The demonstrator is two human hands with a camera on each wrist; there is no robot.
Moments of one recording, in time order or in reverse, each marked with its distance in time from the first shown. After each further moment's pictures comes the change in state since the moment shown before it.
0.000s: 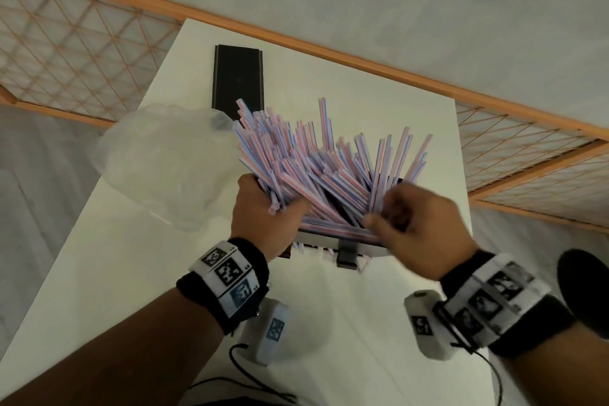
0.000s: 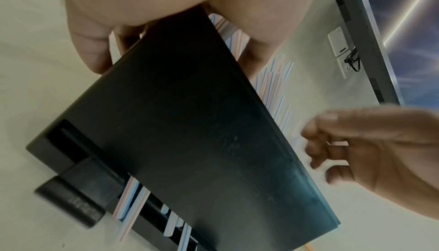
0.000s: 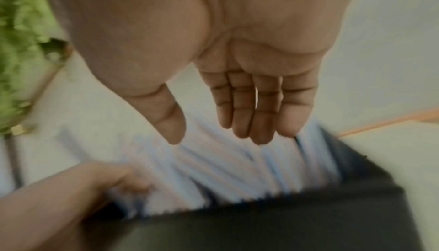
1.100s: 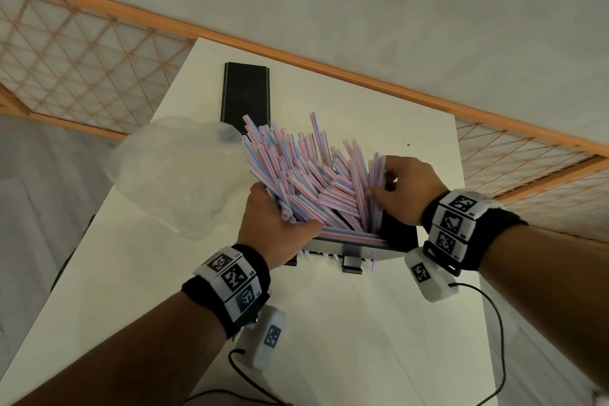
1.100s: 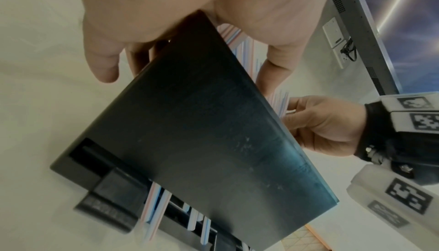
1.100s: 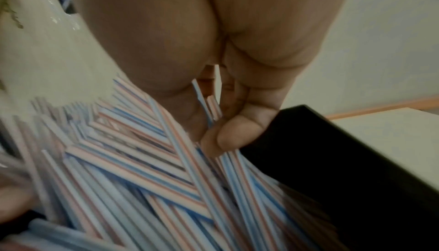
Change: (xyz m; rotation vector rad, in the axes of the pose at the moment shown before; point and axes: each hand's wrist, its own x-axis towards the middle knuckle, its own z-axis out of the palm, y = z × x) left_hand -0.005 0.011 -0.008 0.017 -0.084 0.135; right_hand 0.078 0.006 -0.002 -0.103 -0.175 0.046
